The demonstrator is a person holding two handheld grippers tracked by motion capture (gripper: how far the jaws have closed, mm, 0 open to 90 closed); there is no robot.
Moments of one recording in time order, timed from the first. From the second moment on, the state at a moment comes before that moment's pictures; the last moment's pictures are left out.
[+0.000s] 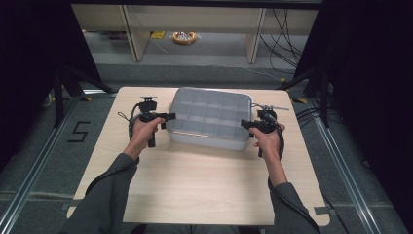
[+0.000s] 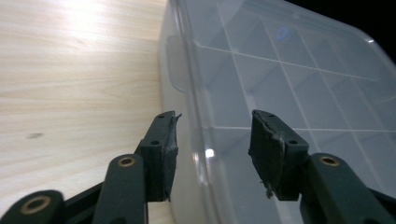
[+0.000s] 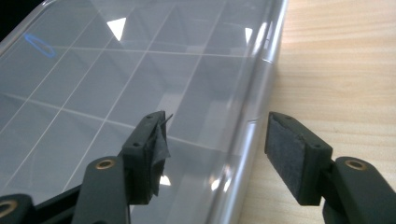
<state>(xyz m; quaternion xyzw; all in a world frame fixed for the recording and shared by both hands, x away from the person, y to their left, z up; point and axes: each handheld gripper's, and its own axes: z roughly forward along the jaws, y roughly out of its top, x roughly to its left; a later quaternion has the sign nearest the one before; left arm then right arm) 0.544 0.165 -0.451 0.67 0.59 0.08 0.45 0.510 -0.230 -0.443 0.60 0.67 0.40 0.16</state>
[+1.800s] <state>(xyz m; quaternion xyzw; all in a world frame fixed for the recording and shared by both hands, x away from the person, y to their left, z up) 0.550 0.143 -0.456 0.66 0.59 0.14 0.45 0.532 -0.250 -0.460 0.68 0.55 0.49 0.08</state>
